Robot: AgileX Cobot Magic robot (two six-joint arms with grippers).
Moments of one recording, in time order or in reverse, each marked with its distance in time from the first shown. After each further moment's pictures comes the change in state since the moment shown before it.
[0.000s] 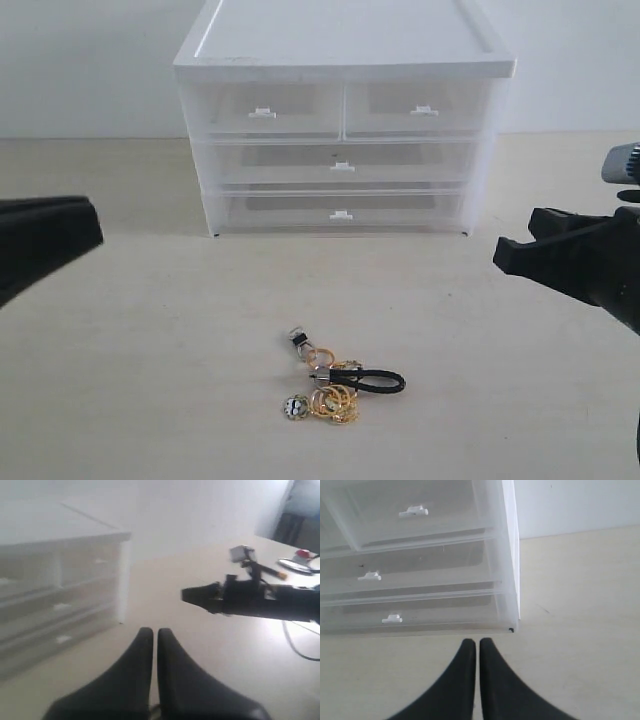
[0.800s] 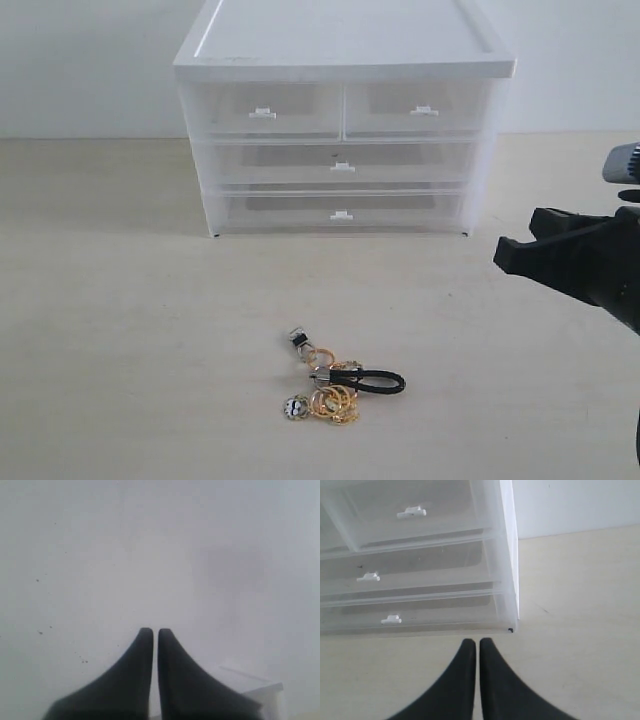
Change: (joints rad) left arm 0.258 -0.641 -0.001 -0.003 -0.280 0.089; right arm -0.001 -0.002 0.000 0.003 0.000 0.000
